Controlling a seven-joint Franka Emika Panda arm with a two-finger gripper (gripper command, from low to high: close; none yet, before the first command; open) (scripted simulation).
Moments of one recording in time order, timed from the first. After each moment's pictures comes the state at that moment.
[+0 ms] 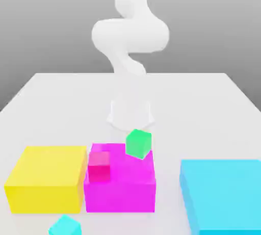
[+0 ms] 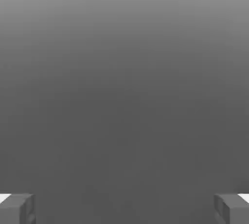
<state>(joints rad) -0.02 -0.71 -0.01 -2.30 0.00 2.33 0.82</state>
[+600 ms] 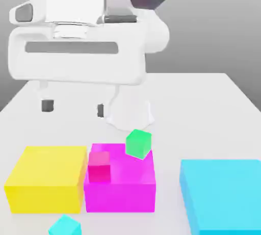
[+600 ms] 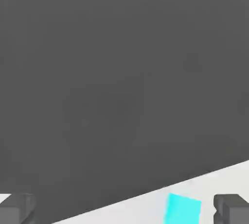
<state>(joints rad) -0.12 -0.05 -0.06 -2.30 0.02 2.53 0.95</state>
